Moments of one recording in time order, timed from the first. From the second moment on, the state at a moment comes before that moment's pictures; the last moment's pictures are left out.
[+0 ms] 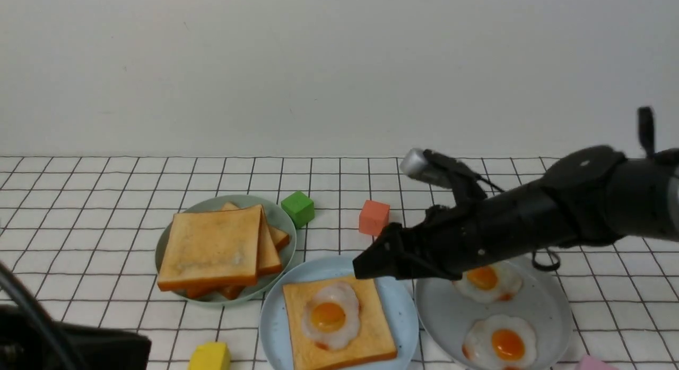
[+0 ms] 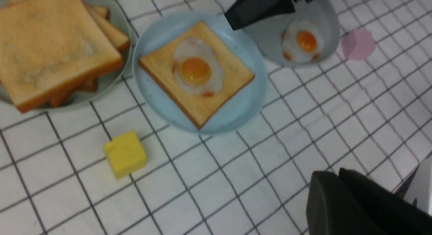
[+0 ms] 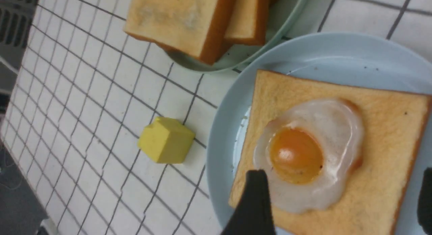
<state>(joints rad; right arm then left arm) 0.37 1.73 -1.06 1.18 0.68 -0.85 -0.68 0.65 -0.78 -0.13 0.80 -0.20</state>
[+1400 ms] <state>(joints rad) 0.56 0.92 -0.89 0.35 0.92 -0.08 0.09 1.81 -1.04 -0.78 0.59 0.49</state>
